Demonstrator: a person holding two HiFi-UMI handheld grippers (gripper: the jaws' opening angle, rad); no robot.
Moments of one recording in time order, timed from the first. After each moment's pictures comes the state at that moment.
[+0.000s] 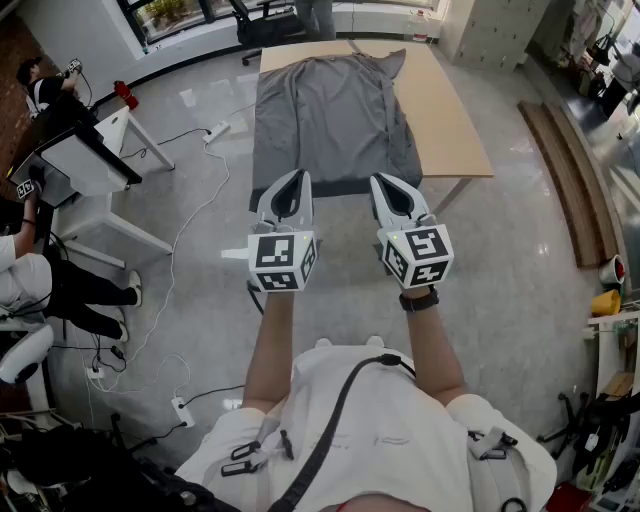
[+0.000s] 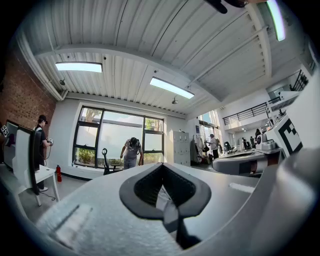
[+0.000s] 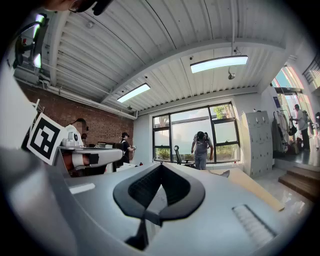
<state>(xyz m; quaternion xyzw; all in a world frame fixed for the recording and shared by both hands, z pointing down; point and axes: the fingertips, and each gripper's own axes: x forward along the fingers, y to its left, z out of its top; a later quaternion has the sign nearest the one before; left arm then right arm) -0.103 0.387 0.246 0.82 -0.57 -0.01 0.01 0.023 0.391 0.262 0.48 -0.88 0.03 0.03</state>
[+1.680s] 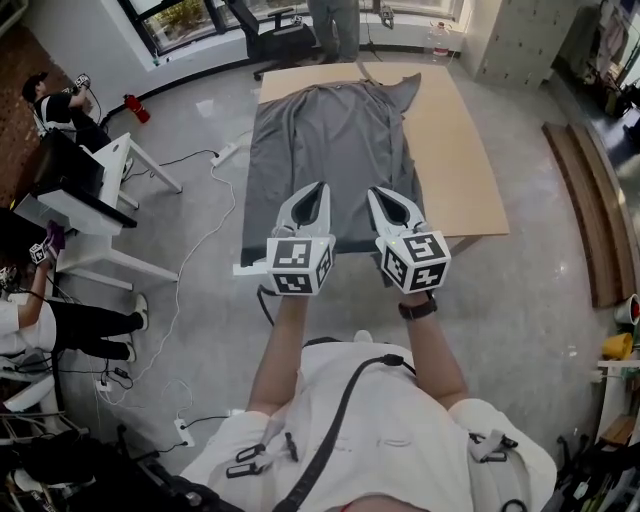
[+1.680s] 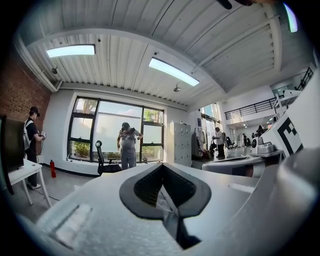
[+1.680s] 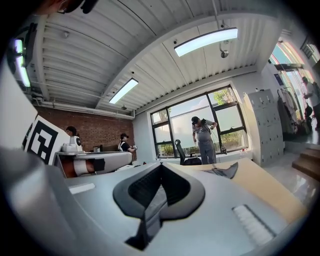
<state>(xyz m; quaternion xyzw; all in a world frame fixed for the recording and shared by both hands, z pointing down) -0.027 0.183 0.283 0.83 -0.56 0.02 0.04 0.063 0.187 0.303 0.45 -0.89 0.10 0.02</state>
